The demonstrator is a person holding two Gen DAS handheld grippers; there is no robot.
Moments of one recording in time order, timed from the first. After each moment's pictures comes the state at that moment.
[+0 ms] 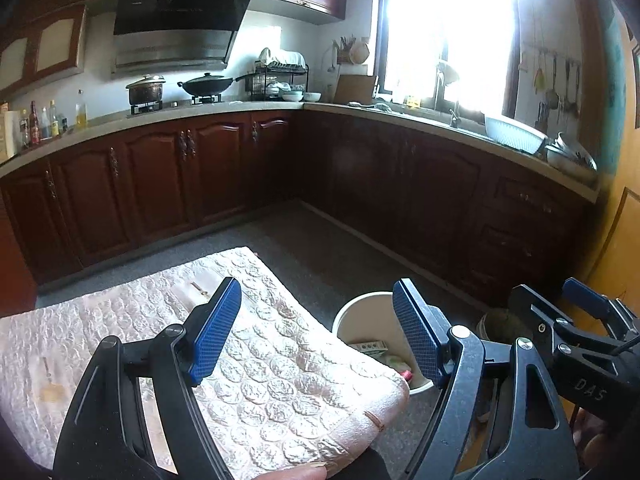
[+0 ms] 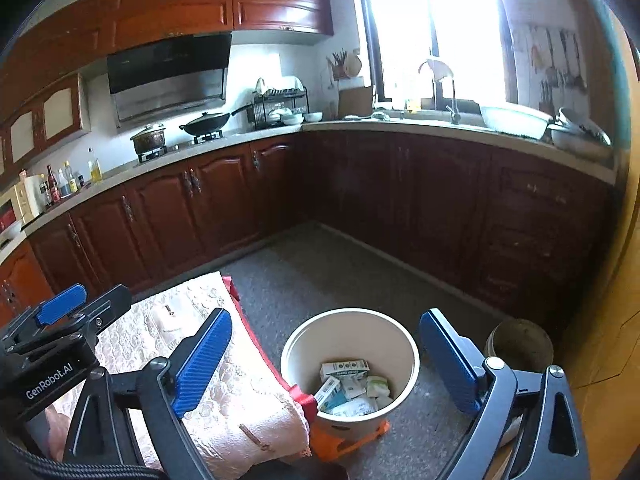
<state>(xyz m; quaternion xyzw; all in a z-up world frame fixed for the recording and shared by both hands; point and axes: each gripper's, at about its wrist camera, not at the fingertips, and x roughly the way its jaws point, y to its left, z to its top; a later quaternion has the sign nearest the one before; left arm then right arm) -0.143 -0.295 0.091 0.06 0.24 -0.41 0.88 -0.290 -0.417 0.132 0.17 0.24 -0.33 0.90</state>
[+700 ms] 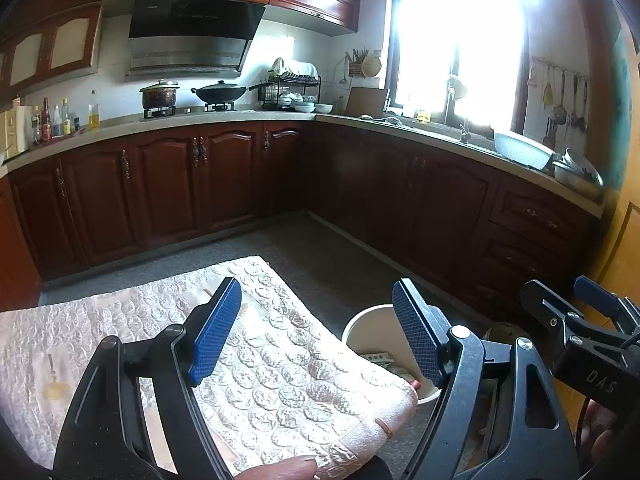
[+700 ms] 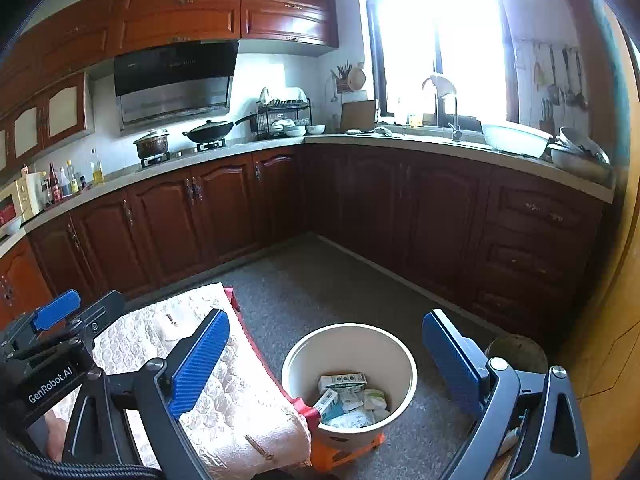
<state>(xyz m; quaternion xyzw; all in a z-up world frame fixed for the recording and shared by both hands) -0.139 -0.282 0.097 0.04 0.22 -0.40 0.89 -0.285 -0.409 0.146 0.15 0.23 -0.33 0.90</state>
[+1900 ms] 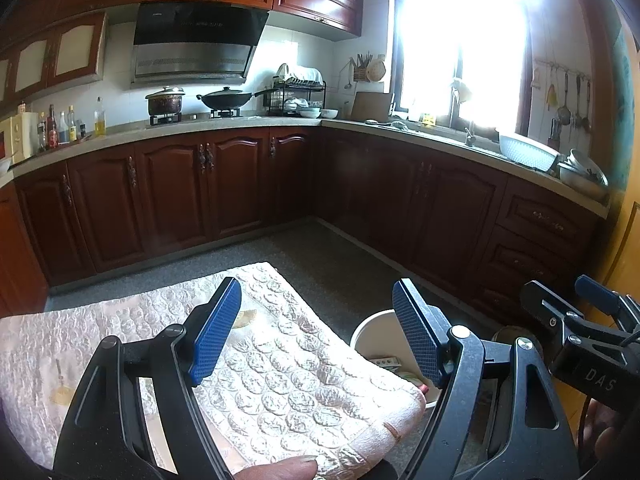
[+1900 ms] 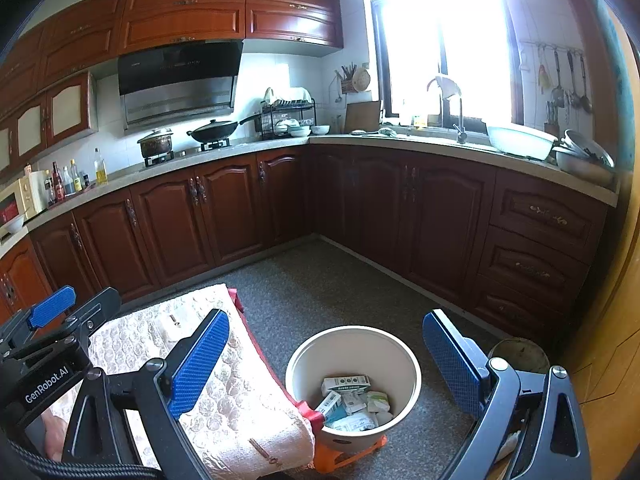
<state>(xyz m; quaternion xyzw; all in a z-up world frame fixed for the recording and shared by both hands) -0.142 -0.280 0.100 0.05 0.21 -0.38 0.90 -0.279 -0.411 0.146 0.15 0.23 -0.32 0.91</state>
